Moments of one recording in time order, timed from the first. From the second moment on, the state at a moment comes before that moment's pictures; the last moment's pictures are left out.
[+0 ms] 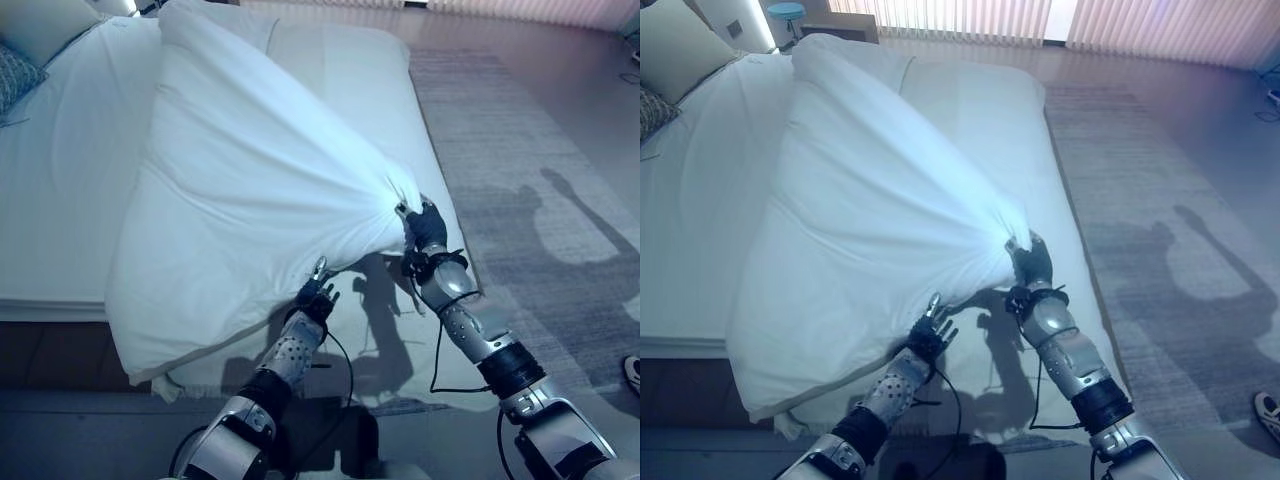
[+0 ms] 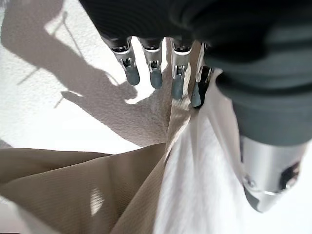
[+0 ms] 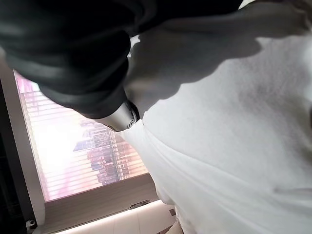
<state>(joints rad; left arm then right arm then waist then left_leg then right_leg) -0.48 0.00 -0.31 0.67 -1.27 -0.05 0.37 -0.51 -0.33 0.33 0.16 0.68 0.00 -0.41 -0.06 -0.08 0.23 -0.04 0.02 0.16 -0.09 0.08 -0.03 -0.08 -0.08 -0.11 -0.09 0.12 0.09</state>
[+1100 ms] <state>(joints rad) -0.46 -0.02 -0.12 0.53 -1.31 -0.24 0.43 -0.29 -0.16 0.24 0.19 0.63 -0.03 -0.41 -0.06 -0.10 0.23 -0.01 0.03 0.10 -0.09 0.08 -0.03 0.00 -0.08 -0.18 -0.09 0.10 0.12</state>
